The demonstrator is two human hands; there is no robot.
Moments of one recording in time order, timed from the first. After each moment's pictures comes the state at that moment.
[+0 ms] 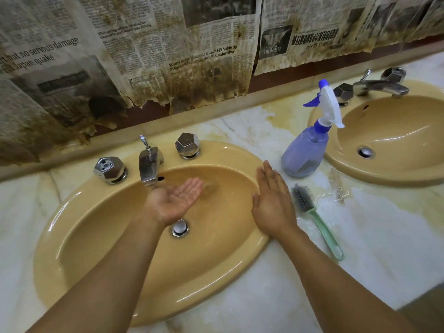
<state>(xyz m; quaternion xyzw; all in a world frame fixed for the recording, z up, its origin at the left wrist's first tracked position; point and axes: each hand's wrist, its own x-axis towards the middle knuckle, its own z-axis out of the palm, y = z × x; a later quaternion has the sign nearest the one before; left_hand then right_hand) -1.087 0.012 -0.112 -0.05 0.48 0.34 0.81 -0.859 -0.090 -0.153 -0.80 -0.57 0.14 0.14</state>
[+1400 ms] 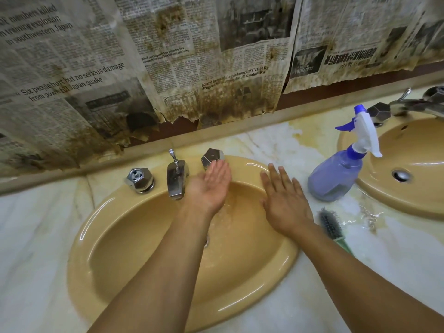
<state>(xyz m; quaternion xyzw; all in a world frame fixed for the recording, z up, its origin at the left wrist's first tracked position) -1.036 0.032 -0.060 -0.10 0.40 0.49 0.77 -0.850 -0.033 -0.147 -0.74 -0.67 0.09 -0.02</state>
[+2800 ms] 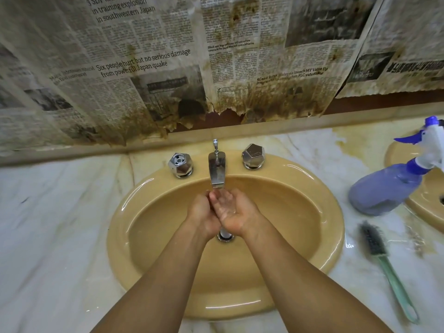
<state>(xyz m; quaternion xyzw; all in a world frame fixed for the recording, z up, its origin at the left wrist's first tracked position) -1.129 0.007 -0.125 0.00 0.53 0.44 0.73 -1.042 0.003 -0.115 -0.36 0.15 0.78 0.49</state>
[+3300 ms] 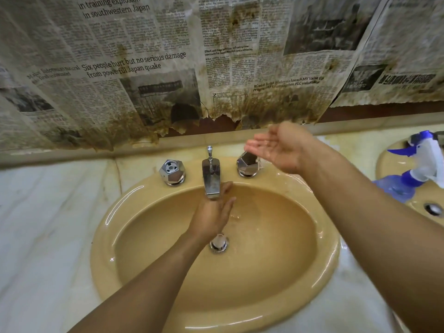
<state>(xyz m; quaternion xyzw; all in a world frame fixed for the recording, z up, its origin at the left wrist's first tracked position) -1.128 0.026 -0.171 0.73 0.56 0.25 0.30 -0.942 0.086 0.006 -0.55 -0.17 0.67 0.47</state>
